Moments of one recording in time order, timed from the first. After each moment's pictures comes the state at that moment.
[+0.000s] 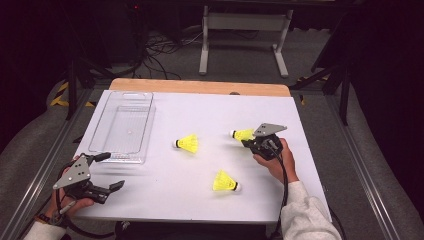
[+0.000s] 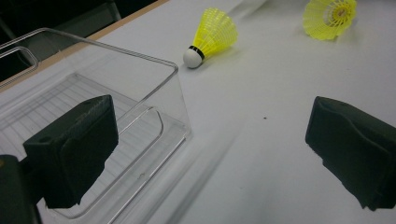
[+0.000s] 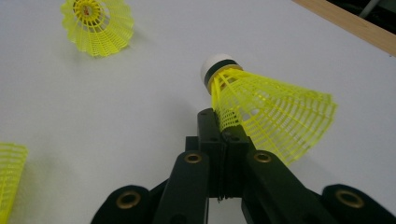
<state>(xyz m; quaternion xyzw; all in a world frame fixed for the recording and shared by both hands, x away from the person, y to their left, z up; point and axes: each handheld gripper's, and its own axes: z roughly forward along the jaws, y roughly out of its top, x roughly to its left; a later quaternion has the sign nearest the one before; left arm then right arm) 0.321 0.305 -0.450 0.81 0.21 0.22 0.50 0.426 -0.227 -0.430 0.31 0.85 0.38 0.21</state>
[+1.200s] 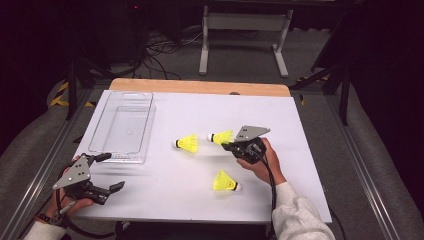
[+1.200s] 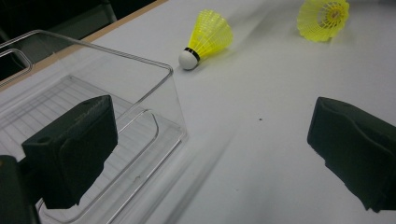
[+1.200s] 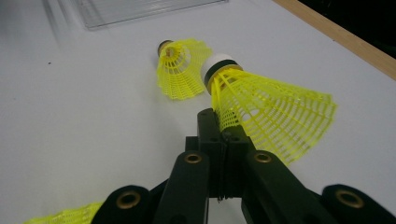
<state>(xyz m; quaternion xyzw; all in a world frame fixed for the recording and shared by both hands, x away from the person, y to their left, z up) 0.321 0.304 -0.450 0.81 0.20 0.21 0.50 0.411 -0.175 -0.417 0.22 0.86 0.42 0.18</state>
